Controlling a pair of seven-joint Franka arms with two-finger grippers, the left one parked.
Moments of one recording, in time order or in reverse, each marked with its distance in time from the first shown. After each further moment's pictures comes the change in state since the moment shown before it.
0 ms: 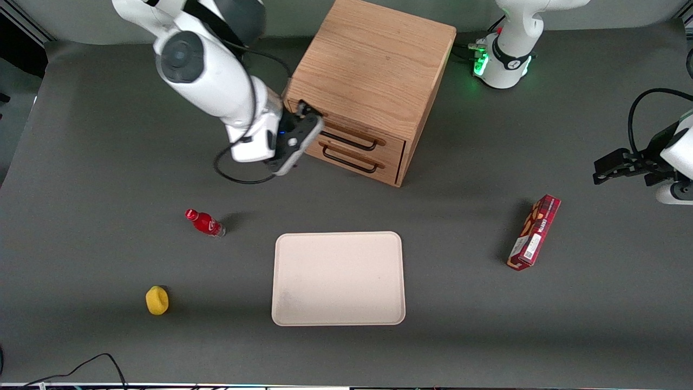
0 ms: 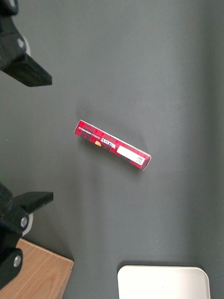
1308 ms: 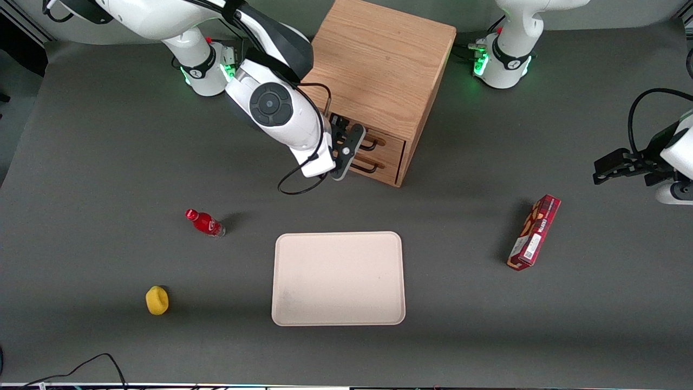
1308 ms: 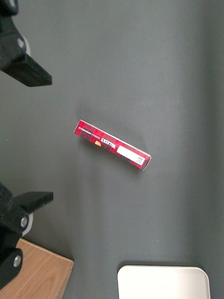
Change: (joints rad) arm 0.101 0.188 0.004 -0.011 -0.162 0.039 -0.095
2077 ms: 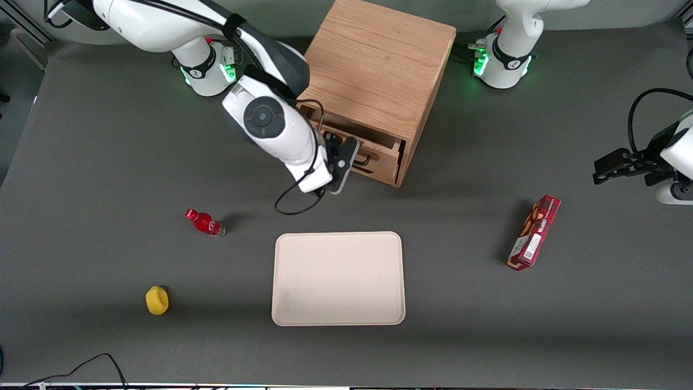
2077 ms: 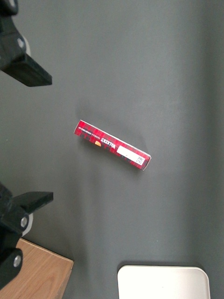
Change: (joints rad) arm -0.012 0.031 -0.060 0.001 -0.060 0.095 -0.150
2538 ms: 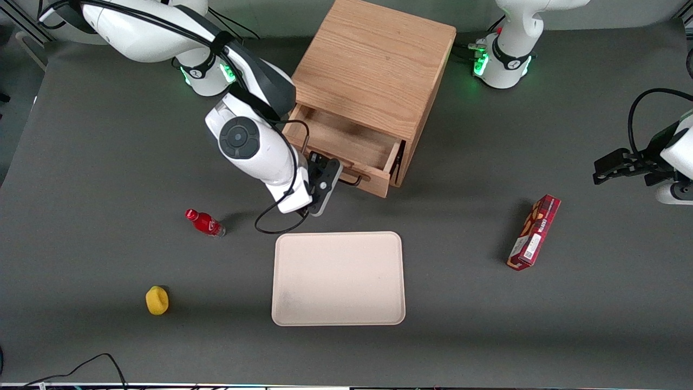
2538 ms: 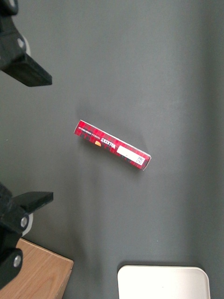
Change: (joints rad) arm -0.015 0.007 -0.051 0.026 0.000 0.048 -0.012
